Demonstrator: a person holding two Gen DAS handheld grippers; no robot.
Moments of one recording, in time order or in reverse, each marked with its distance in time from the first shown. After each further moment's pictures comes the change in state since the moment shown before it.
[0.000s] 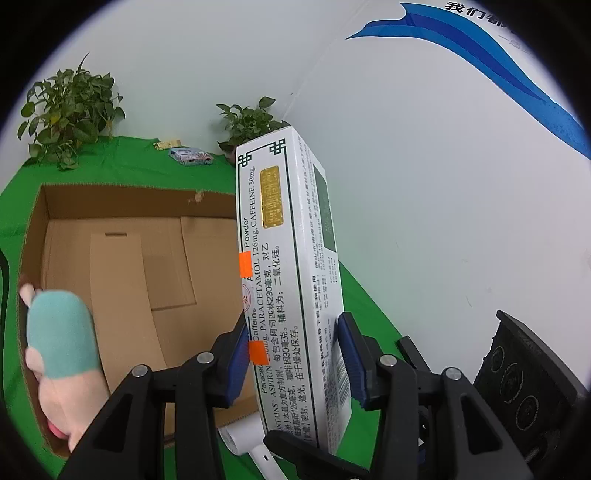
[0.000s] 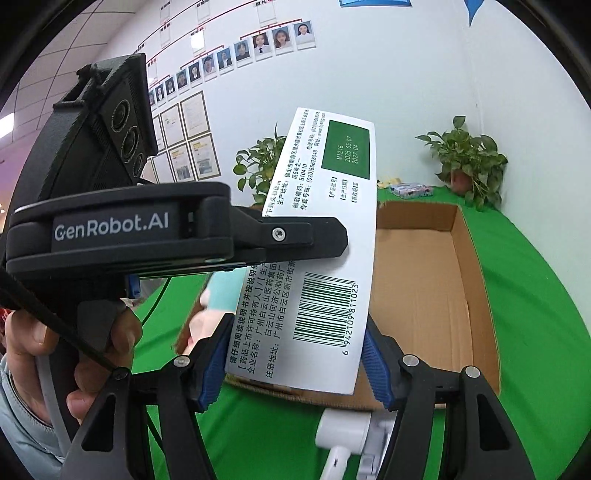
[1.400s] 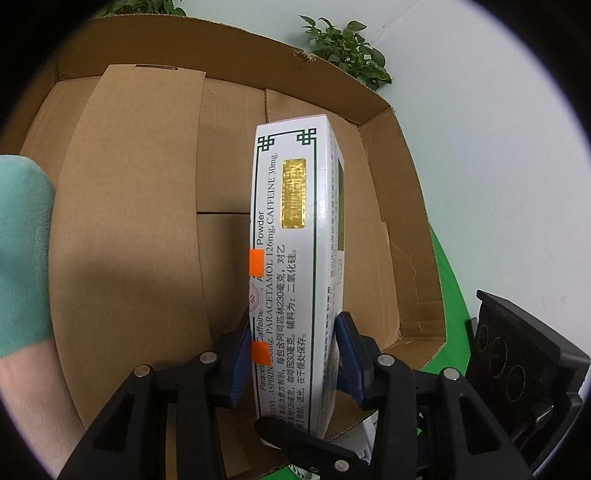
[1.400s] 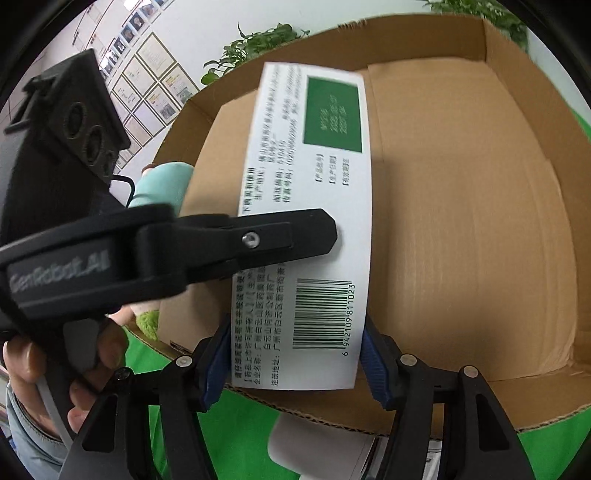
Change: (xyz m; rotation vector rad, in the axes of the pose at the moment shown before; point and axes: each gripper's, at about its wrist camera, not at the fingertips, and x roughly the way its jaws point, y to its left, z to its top) left arm 0.123 0.098 -0.064 -0.207 0.264 0.168; right arm 0.194 -0.066 -0.033 0.227 0.411 0.177
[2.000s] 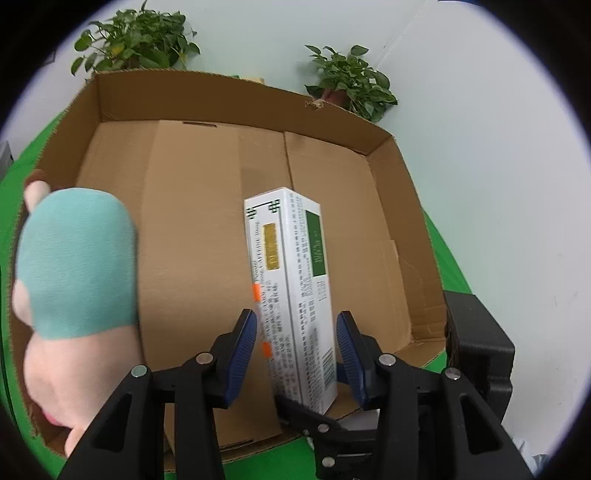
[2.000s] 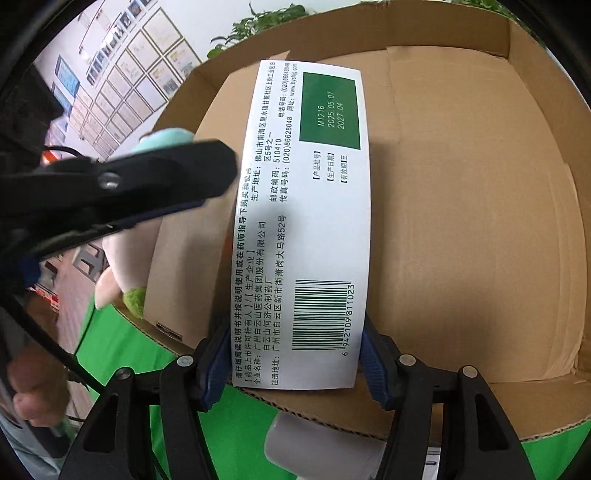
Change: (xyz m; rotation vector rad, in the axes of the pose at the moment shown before) left arm -0.052 0.008 -0.015 0.041 -0.112 0.117; right arm 0.028 0.030 0.015 -0.066 0.076 -0.041
